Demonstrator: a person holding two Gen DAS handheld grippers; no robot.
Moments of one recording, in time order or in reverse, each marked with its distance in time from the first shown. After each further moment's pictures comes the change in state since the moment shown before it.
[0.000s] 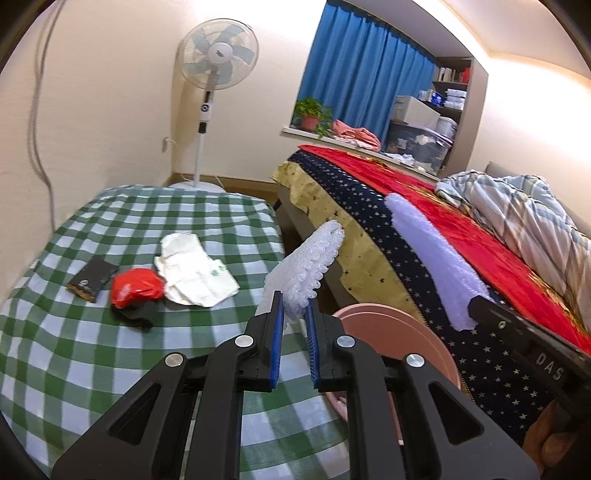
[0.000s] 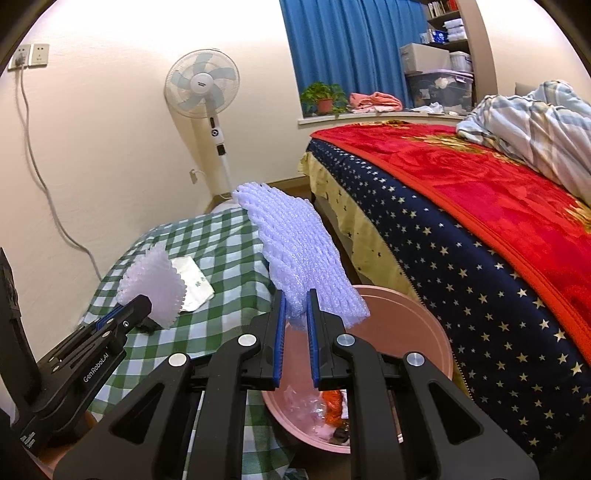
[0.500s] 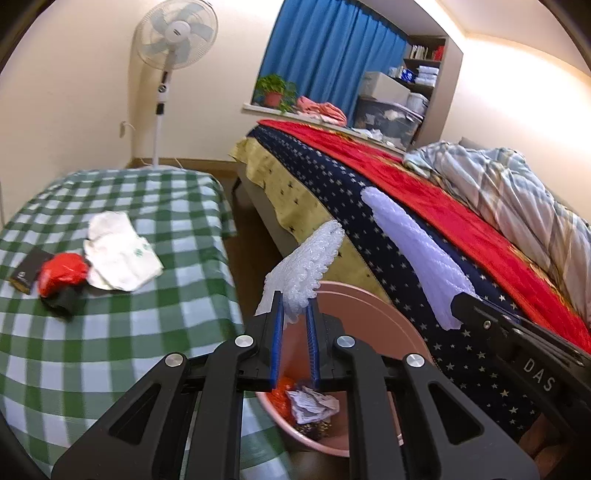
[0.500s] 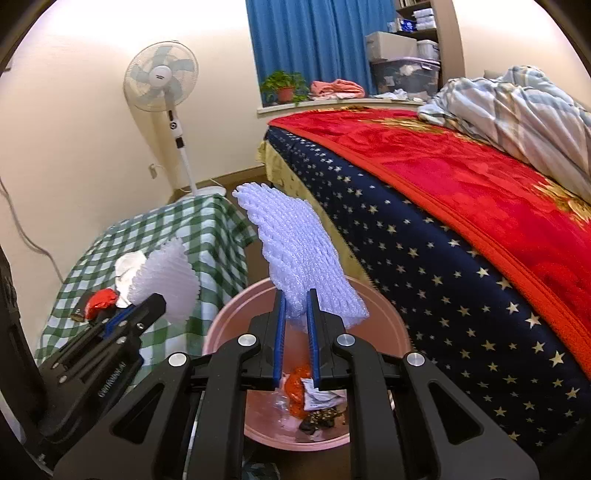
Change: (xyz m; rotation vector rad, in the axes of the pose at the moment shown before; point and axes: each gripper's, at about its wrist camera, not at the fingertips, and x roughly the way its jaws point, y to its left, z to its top) left arm 0.050 -0.053 -0.019 0.045 0.089 -0.115; right arm 0.012 -0.040 -0.007 0.052 0.045 -0.135
